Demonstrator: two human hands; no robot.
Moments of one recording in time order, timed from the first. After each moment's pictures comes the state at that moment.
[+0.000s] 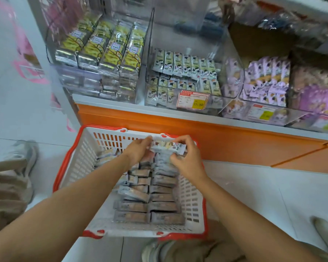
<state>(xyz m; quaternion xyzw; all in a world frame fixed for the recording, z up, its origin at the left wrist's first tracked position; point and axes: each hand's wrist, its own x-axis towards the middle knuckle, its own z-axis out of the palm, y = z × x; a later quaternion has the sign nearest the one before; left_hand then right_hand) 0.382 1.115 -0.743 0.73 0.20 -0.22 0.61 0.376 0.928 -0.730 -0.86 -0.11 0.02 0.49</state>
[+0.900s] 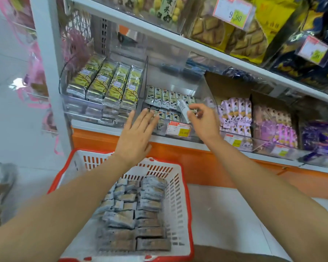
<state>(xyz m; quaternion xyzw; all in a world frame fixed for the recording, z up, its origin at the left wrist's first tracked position) 0.412 1.131 -0.667 0.96 -0.14 0.22 0.06 0.478 0.926 -0.578 -0.93 -0.07 -0.18 0.31</state>
